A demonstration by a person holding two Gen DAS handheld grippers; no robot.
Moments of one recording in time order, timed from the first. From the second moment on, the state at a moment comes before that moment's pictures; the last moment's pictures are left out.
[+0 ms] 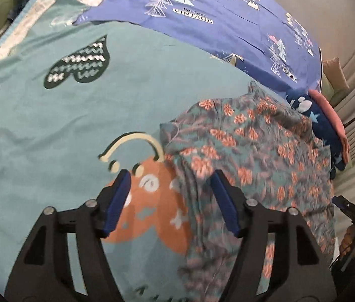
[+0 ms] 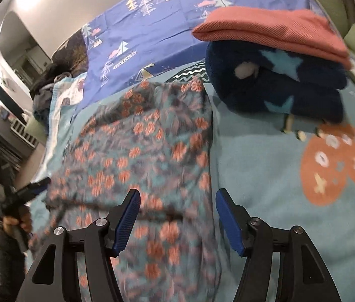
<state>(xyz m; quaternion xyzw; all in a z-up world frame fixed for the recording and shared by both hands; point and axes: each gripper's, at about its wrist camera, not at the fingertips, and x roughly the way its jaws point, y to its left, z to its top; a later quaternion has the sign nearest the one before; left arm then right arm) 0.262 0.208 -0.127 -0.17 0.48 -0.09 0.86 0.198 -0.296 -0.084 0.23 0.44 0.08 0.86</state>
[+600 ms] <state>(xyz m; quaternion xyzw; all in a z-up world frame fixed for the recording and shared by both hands) 0.304 0.176 -0.090 -0.18 0.38 -0.13 0.90 0.273 -0.313 -0.077 0.29 0.38 0.08 0.88</state>
